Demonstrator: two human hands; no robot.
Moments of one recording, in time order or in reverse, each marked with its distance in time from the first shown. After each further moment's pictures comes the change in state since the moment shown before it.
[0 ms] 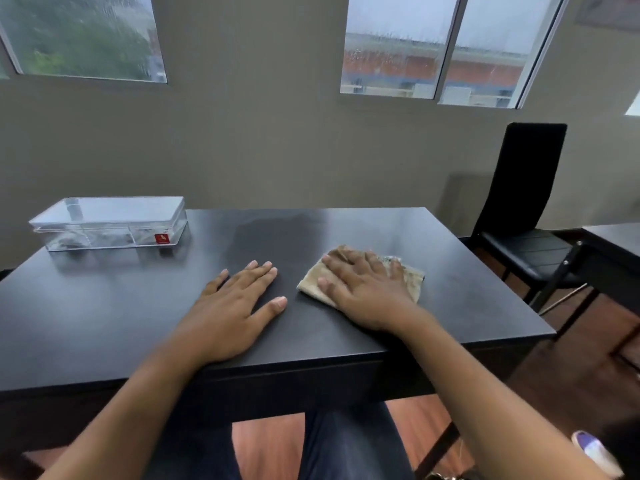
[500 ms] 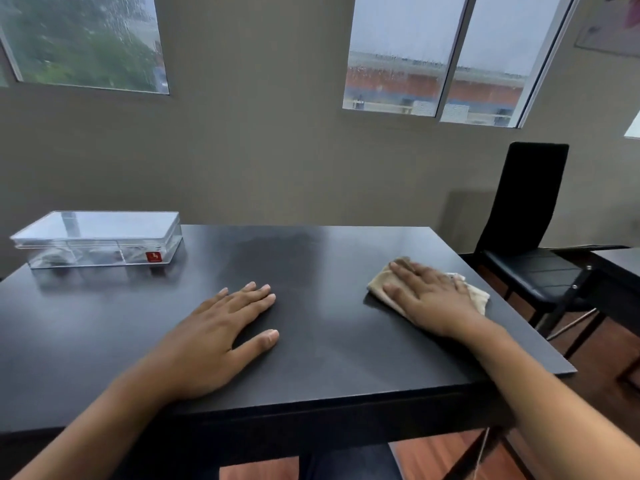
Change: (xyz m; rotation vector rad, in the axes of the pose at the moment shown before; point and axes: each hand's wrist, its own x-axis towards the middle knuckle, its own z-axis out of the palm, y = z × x) left_hand 0.006 -0.029 -0.002 0.000 0.060 0.177; right_hand 0.019 0.094 -0.029 -0.031 0.023 0.234
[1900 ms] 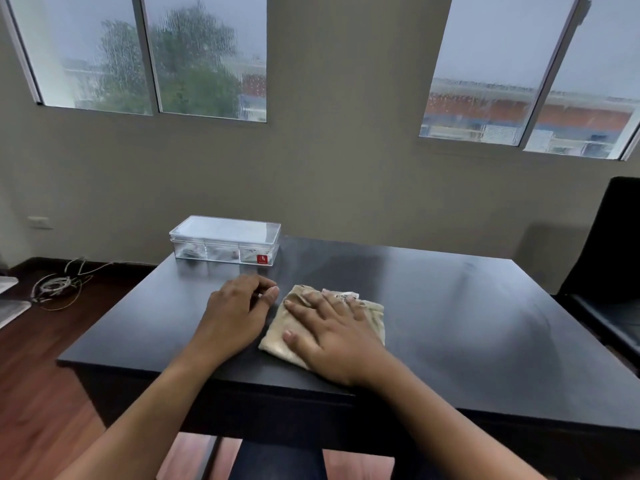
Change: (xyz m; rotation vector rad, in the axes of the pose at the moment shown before) left_hand -0.053 -0.068 -0.030 -0.243 0.526 -0.420; right_hand -0.066 -0.245 0.062 0.003 -0.050 -0.649
